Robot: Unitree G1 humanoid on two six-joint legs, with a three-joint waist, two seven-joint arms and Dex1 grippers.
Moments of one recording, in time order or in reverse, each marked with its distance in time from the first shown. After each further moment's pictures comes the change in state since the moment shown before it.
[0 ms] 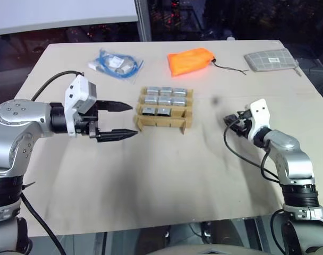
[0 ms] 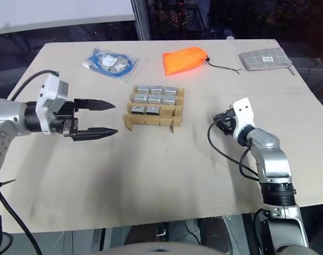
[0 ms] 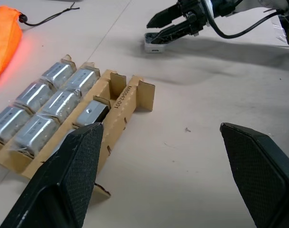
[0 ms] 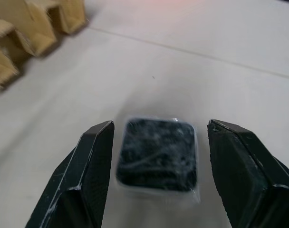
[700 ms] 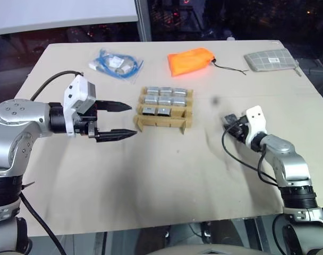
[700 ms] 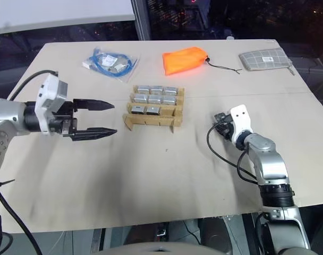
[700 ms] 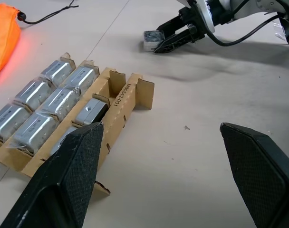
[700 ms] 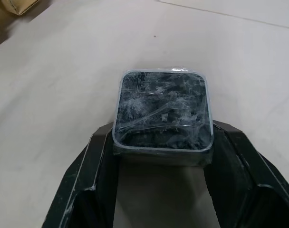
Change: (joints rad) left arm 0.001 0.002 0.003 -0.001 0.002 0.002 -0.006; right arm 0.018 -0.005 0.042 0.027 0.006 0.007 -0.033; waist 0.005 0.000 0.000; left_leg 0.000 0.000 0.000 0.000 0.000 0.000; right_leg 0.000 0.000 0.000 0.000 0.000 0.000
